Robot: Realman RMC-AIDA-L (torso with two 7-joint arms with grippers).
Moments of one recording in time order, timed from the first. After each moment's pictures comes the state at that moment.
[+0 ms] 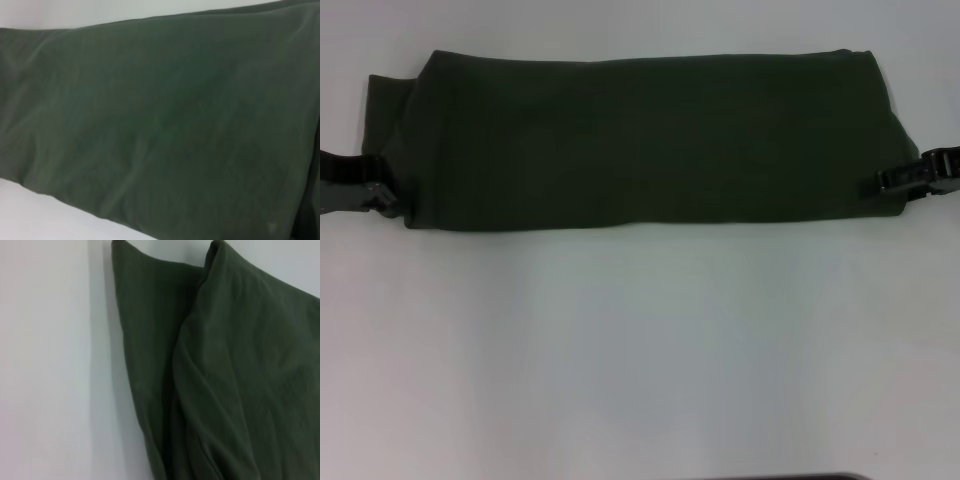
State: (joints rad) left arm -0.69 -1.95 -2.42 -0.74 -0.52 1.45 -2.67; right arm 0.64 1.92 -0.63 -0.69 -2.56 -1.50 2.34
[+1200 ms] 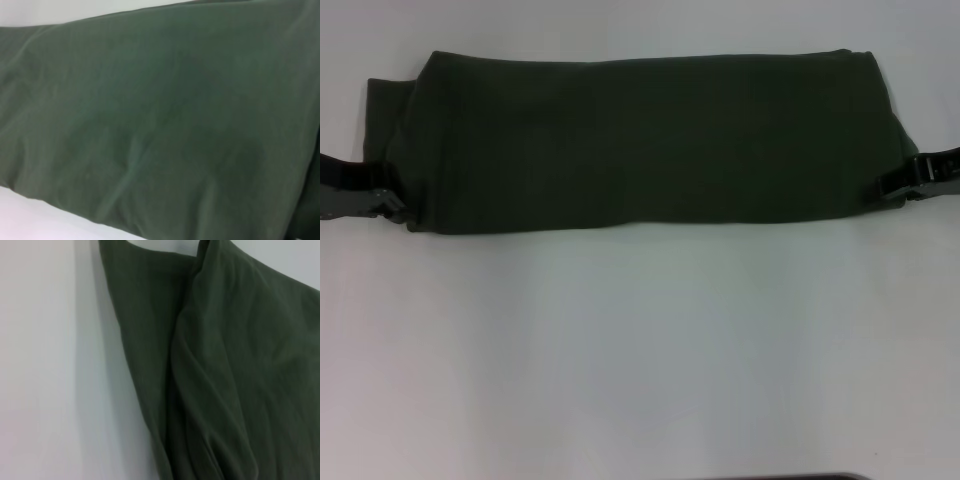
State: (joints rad) left arm -0.68 -1.96 -2.41 -0.74 -0.53 1.45 -2.66; right arm 0.65 1.93 -0.68 -0.68 -2.56 -1.47 2.40
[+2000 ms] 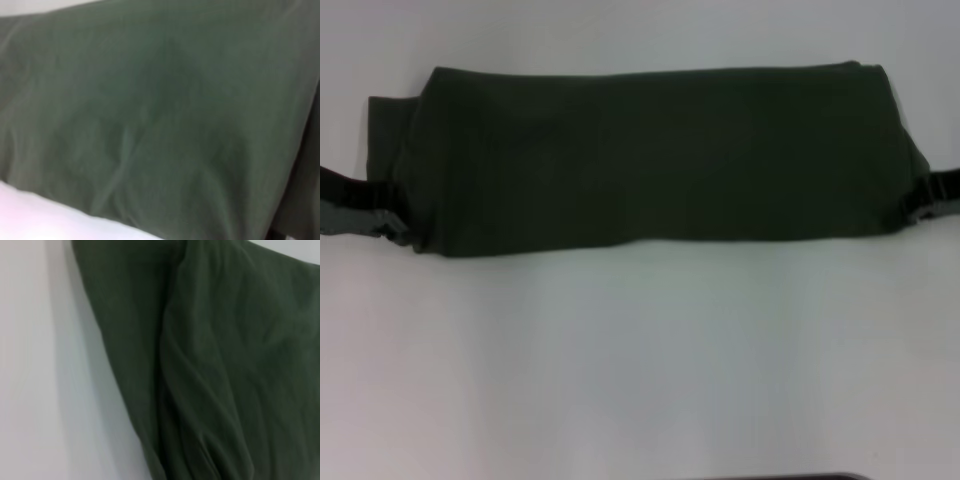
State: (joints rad) left arm -0.70 -1.95 -2.37 -0.74 -0.52 1.55 -2.63; right arm 0.66 1.92 -0.68 -0.69 -2.62 -1.53 2.44
